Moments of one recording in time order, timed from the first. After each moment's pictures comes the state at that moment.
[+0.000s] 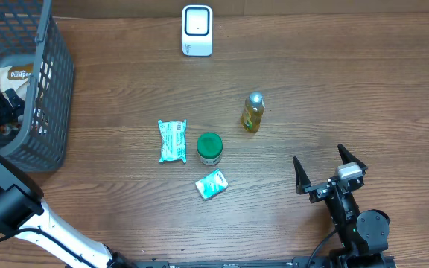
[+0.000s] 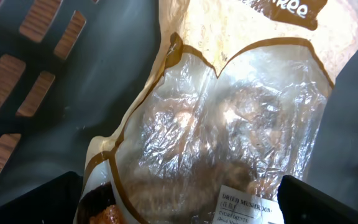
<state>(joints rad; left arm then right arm) 0.74 2.18 1.79 -0.72 0.23 0.16 0.15 0.01 0.02 -0.02 -0.12 -0.06</state>
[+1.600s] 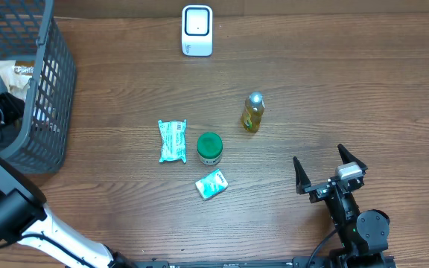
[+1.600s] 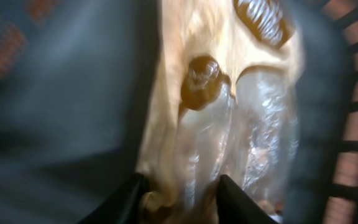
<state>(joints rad) 0.74 2.09 1.64 -0.55 0.38 0.11 0.15 0.01 0.02 -0.02 -0.12 -0.06</state>
